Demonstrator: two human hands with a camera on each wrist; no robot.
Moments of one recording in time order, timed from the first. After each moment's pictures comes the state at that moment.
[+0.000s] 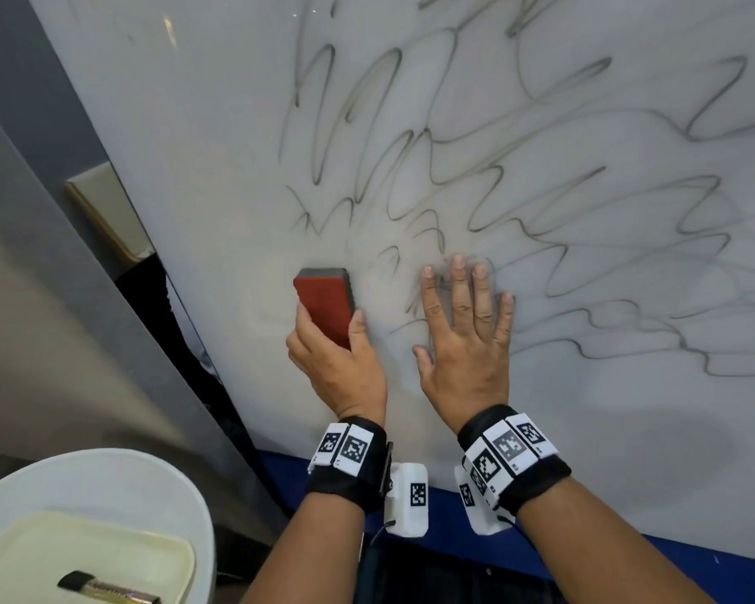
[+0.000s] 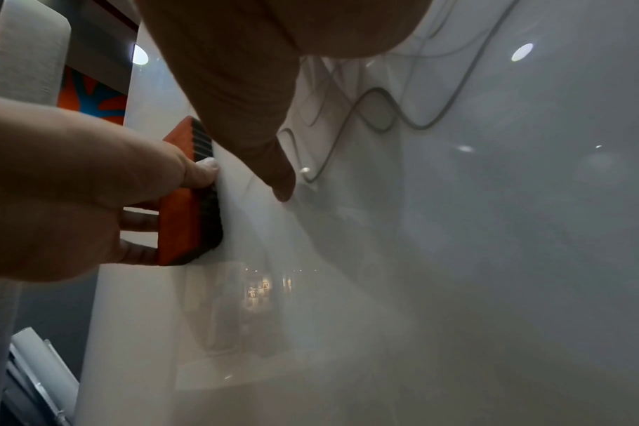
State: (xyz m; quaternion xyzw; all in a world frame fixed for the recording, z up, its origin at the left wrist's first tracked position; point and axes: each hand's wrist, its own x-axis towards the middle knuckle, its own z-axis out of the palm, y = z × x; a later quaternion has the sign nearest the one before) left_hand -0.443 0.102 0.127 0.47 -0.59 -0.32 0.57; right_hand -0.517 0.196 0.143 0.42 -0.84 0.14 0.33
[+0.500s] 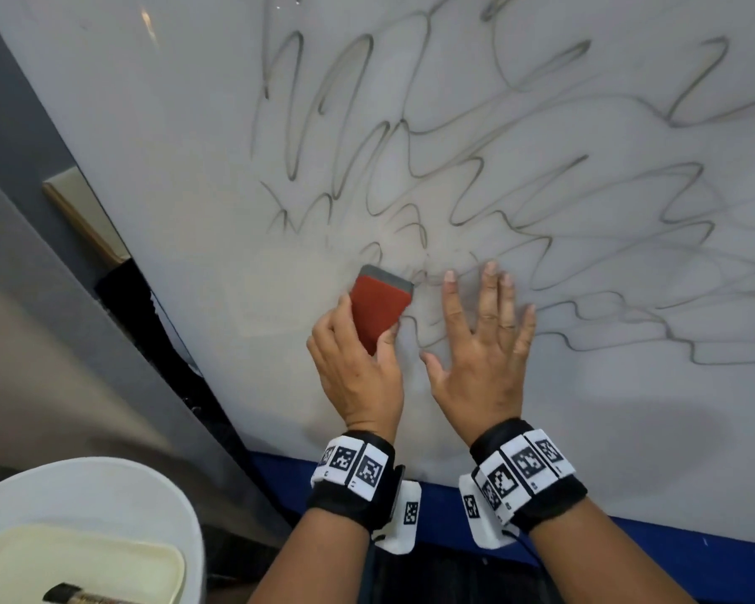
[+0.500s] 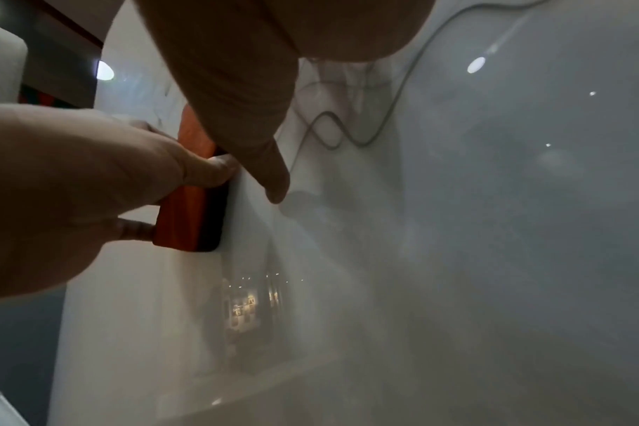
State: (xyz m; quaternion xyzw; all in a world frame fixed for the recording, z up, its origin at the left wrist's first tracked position) left_hand -0.451 0.125 0.120 0.38 -0.71 -0.23 0.55; right_hand -0.526 0.220 0.135 0.37 -0.85 0.19 0.33
